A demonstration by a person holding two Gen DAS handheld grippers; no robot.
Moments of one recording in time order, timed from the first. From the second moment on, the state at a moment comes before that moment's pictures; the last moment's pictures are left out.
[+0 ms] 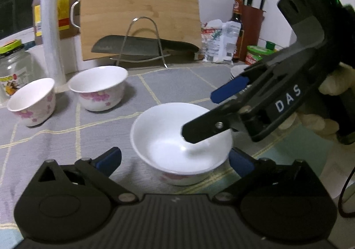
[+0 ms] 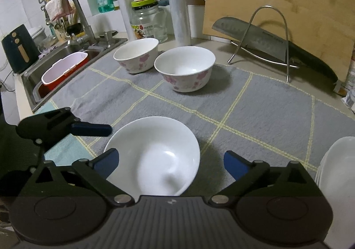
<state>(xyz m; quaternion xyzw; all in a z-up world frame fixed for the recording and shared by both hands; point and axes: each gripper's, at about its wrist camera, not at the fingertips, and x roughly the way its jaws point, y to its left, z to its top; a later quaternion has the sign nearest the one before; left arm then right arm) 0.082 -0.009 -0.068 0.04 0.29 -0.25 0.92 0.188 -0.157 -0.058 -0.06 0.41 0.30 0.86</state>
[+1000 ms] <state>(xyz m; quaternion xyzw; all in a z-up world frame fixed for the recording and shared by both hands) 0.189 0.039 -0.028 0.03 0.30 -0.16 0.94 0.241 -0.130 -0.043 -0.14 0.34 0.30 0.88</state>
